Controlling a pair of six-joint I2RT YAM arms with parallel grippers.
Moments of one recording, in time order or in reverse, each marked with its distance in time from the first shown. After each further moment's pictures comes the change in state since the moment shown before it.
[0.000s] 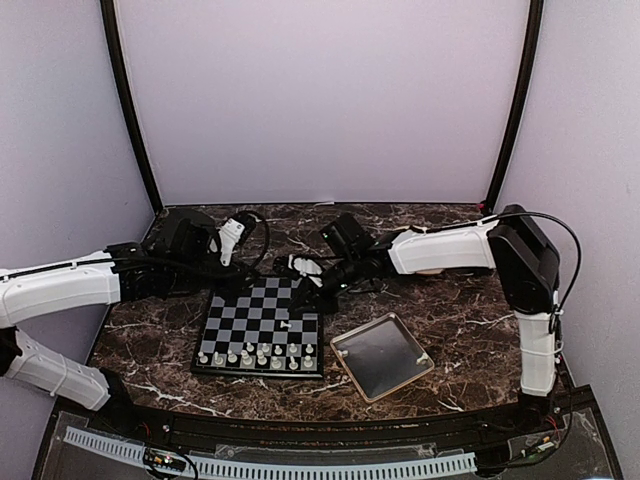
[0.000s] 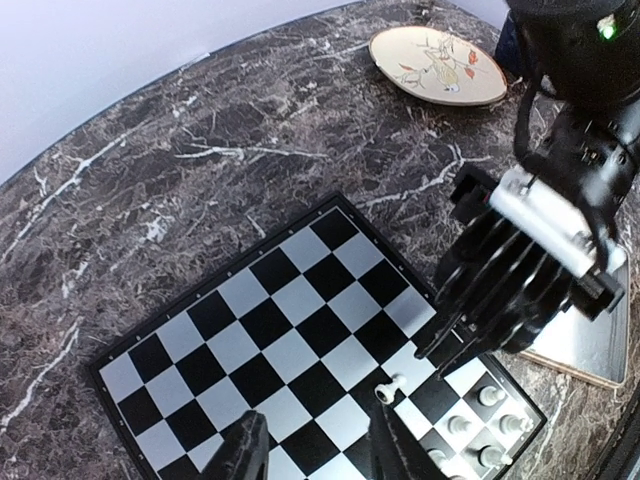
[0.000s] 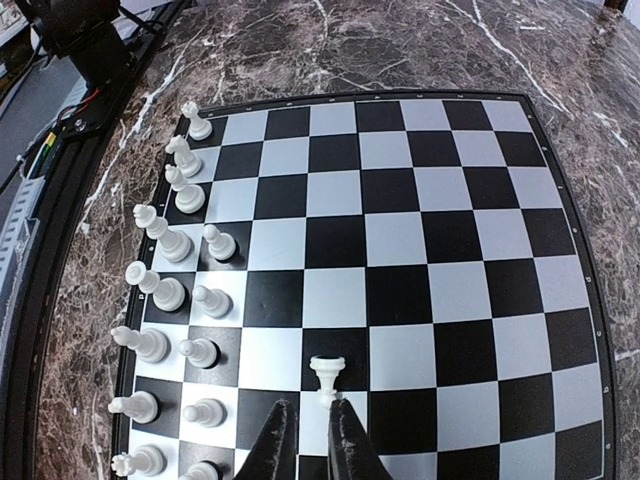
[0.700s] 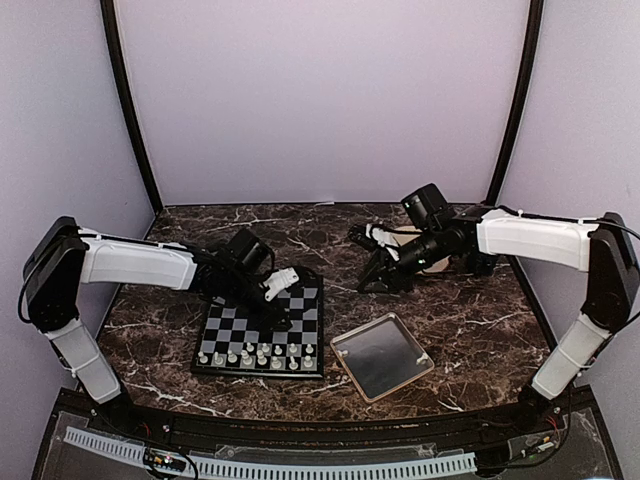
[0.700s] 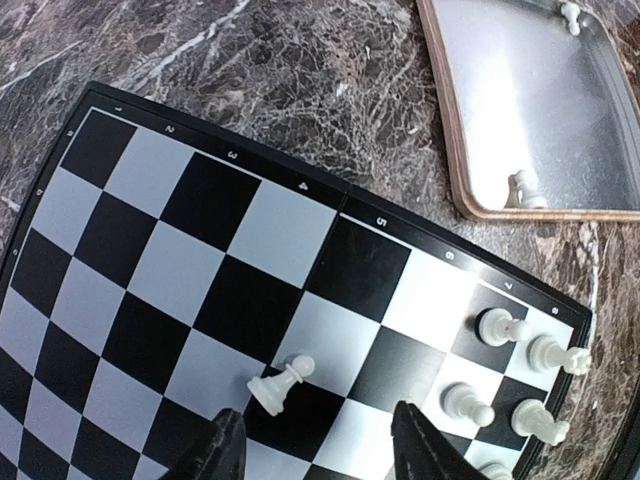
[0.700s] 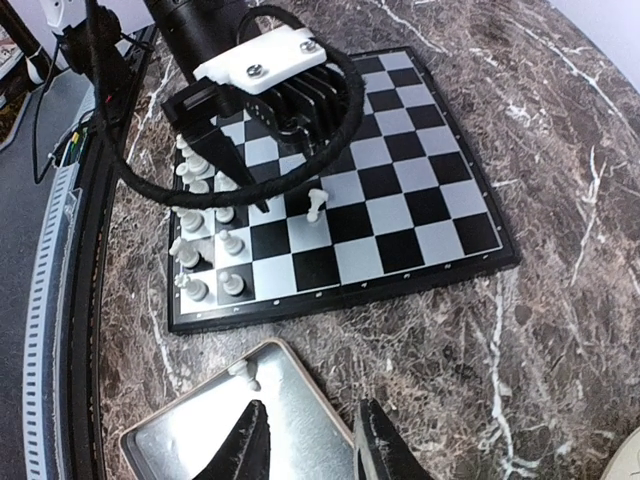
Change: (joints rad) left arm 0.015 0.463 0.145 -0.066 0.353 0.351; right arm -0.238 -0.454 -0.283 -0.236 -0.044 -0.059
